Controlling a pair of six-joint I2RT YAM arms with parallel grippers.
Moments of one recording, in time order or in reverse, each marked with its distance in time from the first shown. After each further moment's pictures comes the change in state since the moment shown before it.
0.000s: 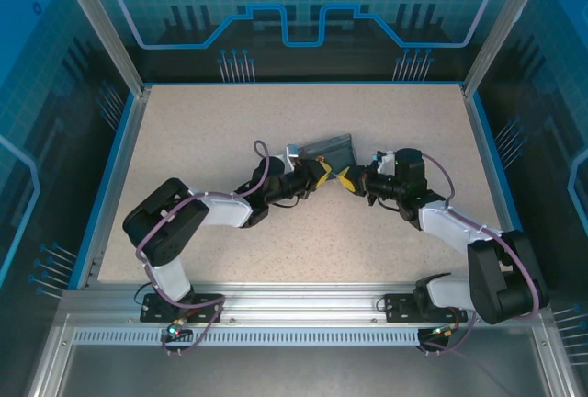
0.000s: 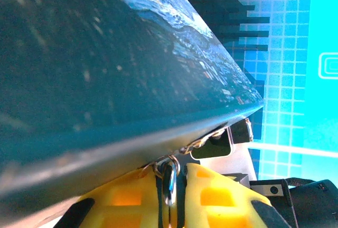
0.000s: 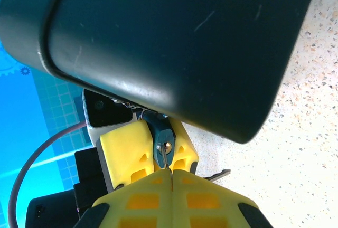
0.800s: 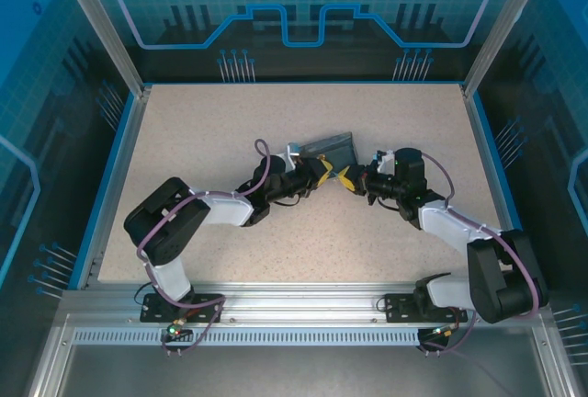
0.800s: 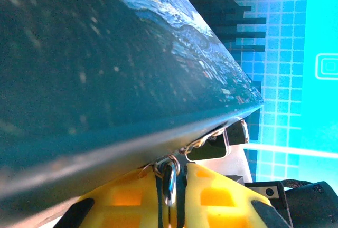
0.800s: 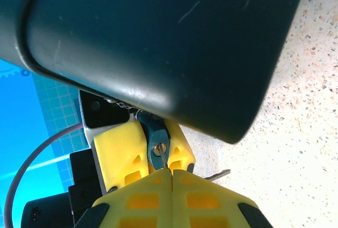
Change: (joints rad) left arm -0.002 0.009 0.017 0.000 -0.002 -0.007; right arm 0.002 0.010 0.003 0.008 0.008 0.001
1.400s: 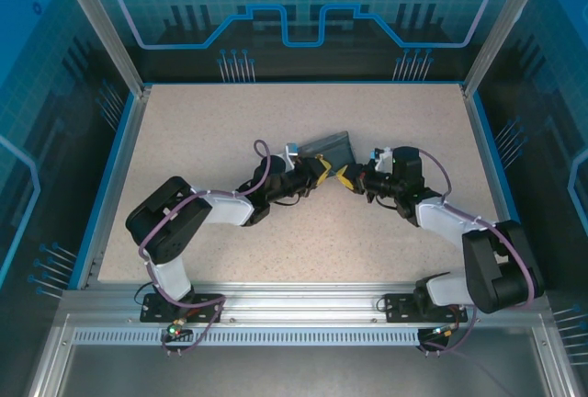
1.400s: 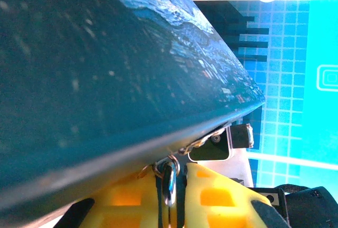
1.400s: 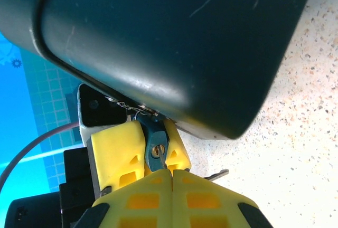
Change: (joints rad) left arm 0.004 0.011 0.000 0.007 -0.024 -0.019; right arm 0.000 0.056 0.011 0.044 -0.001 -0.087
